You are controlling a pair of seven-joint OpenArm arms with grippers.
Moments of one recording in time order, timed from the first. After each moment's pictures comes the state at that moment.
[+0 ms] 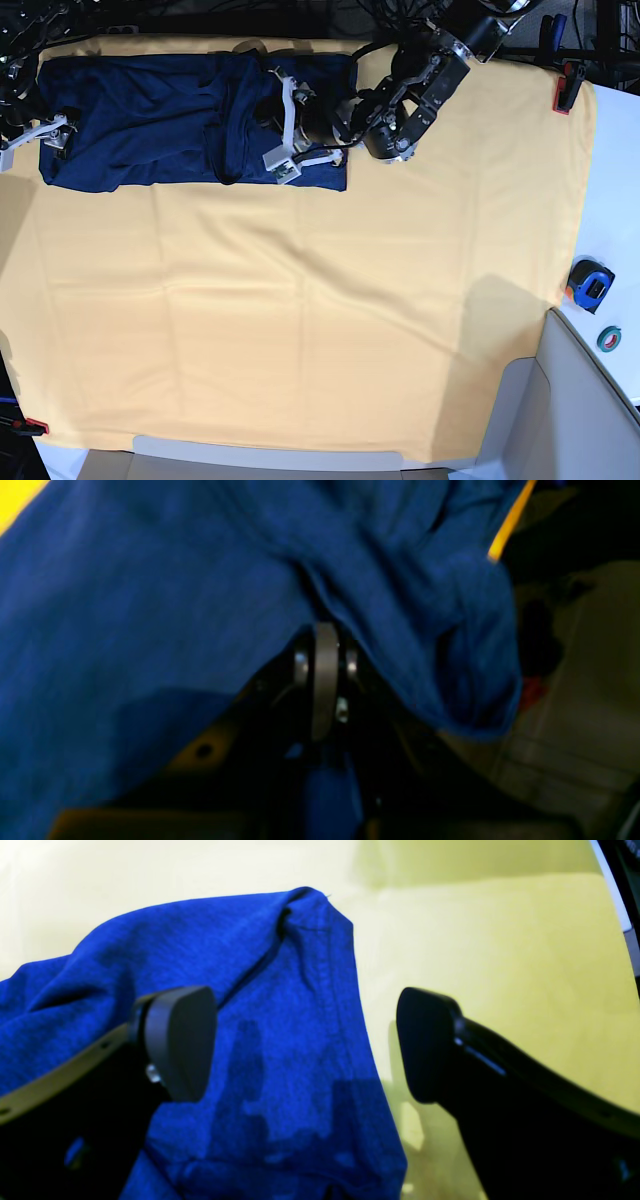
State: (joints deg) left arm -2.7 -9.7 36.5 93.5 -39.2 -19.7 58.5; right arm -11.7 8.3 53.3 105.2 22.8 31.2 -62.3
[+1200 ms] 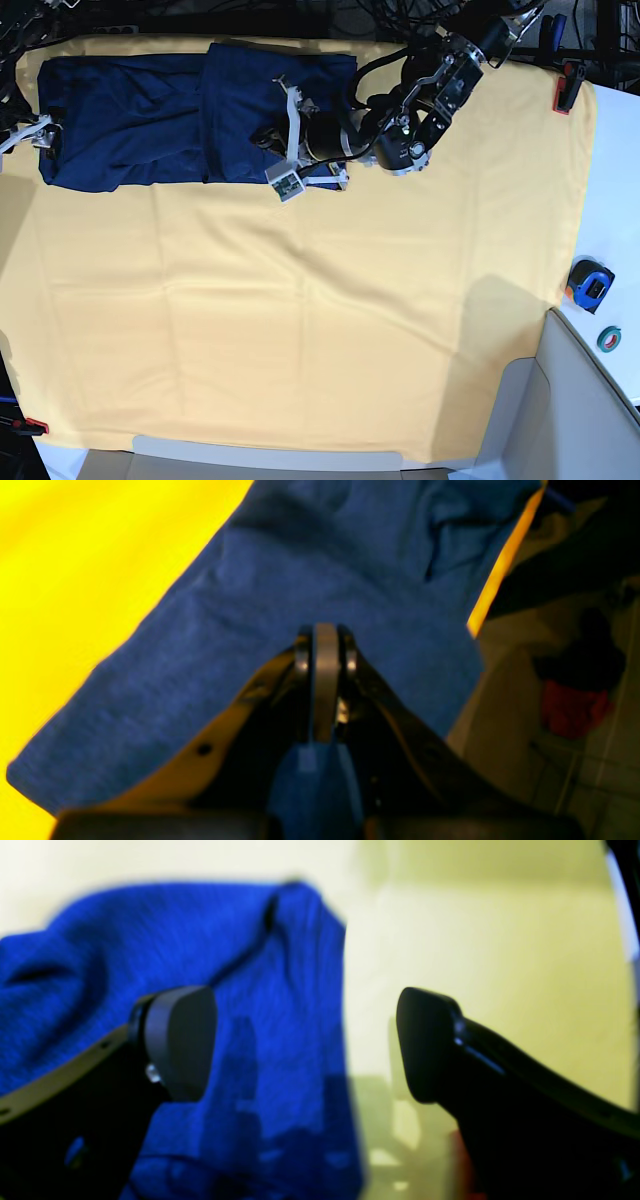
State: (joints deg) left arm -4.4 -12.0 36.2 102.0 -37.3 -19.3 58.7; right arm -11.8 16.2 53.5 99.1 28.1 37.3 -62.3
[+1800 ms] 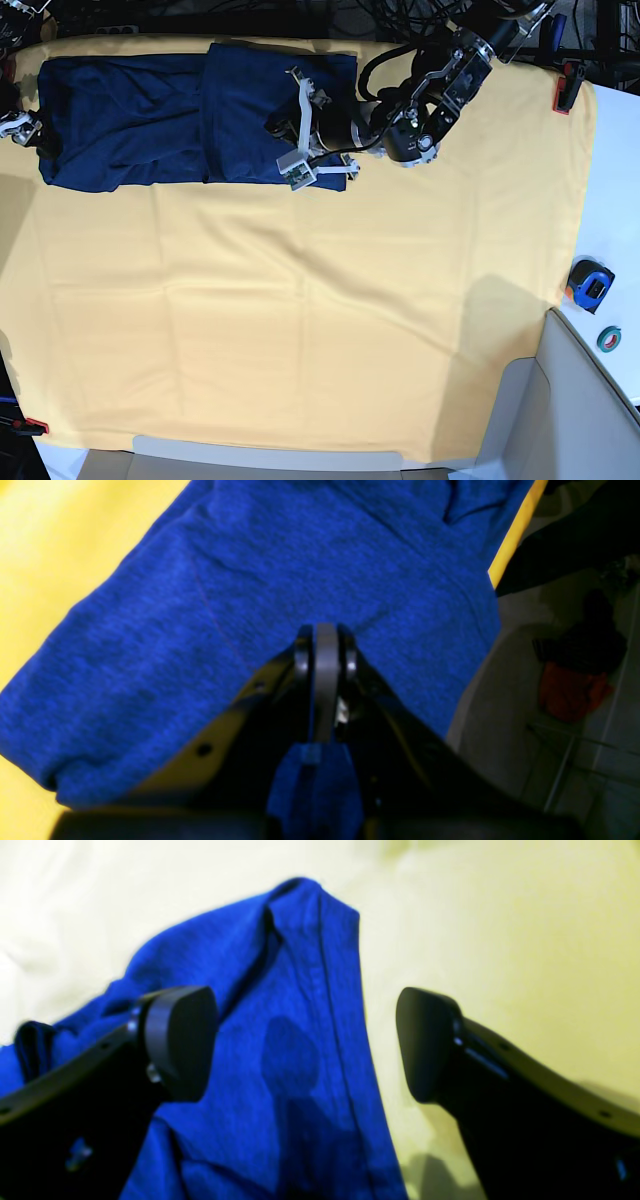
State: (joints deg) left arm -3.0 -14.5 36.3 102.0 -37.8 -19.5 58.7; right arm -12.5 24.8 53.5 74.3 57.3 37.3 -65.2
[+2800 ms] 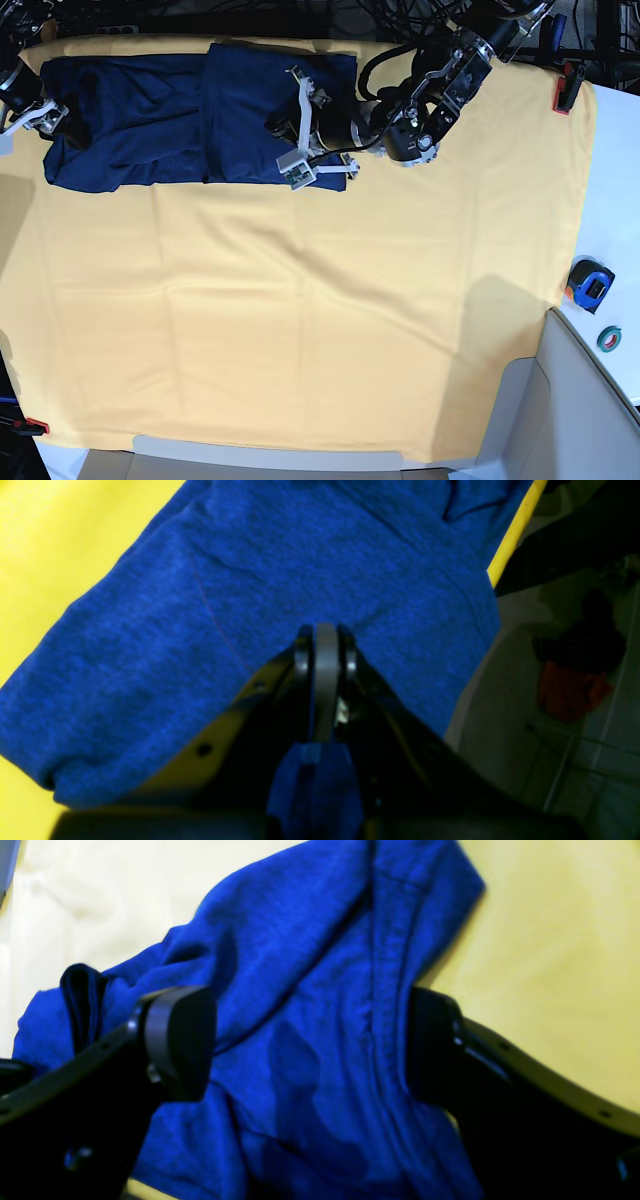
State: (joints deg) left arm -2.9 -14.5 36.3 102.0 -37.7 -19.4 58.7; right arm -14.9 19.0 49.8 80.7 60.4 37.8 -70.2
